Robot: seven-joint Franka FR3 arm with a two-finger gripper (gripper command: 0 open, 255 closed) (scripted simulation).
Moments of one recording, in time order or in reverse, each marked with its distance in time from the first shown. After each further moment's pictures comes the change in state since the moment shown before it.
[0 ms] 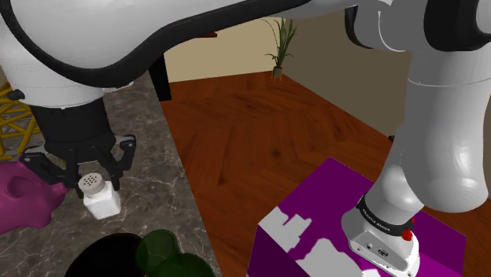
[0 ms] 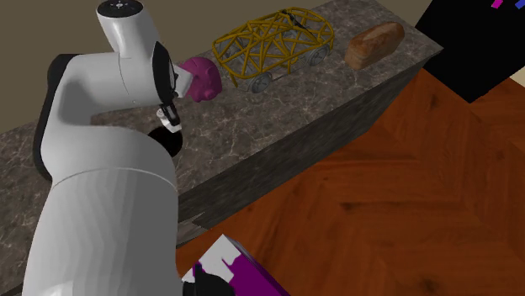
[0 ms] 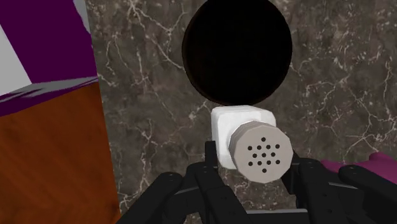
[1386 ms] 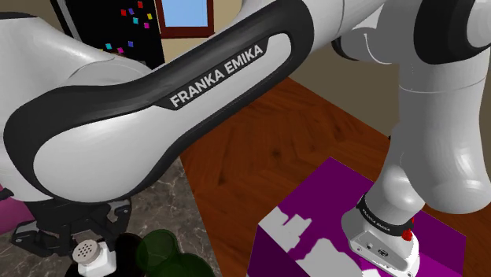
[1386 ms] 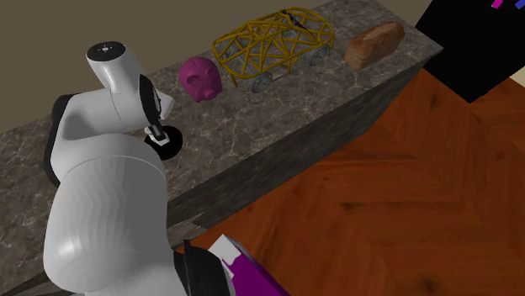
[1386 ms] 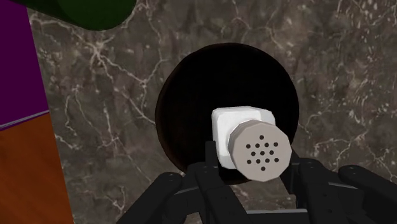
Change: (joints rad) arm 0.103 0.084 0.000 -0.093 -0.067 0.173 0.131
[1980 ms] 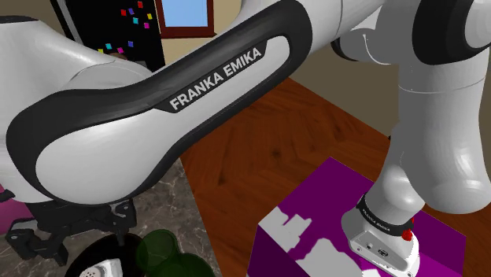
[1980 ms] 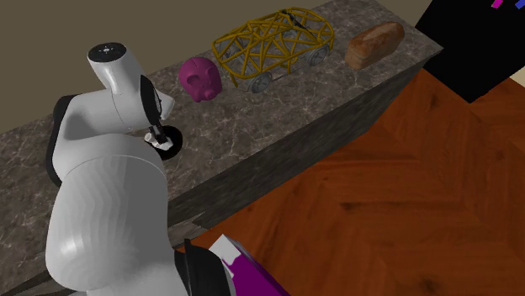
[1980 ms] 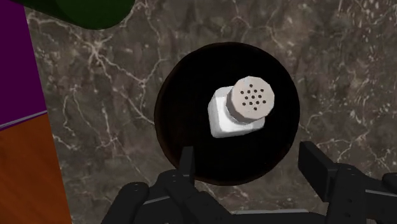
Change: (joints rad) arm 0.001 0.004 -0.001 -0.001 -0.002 0.005 0.000
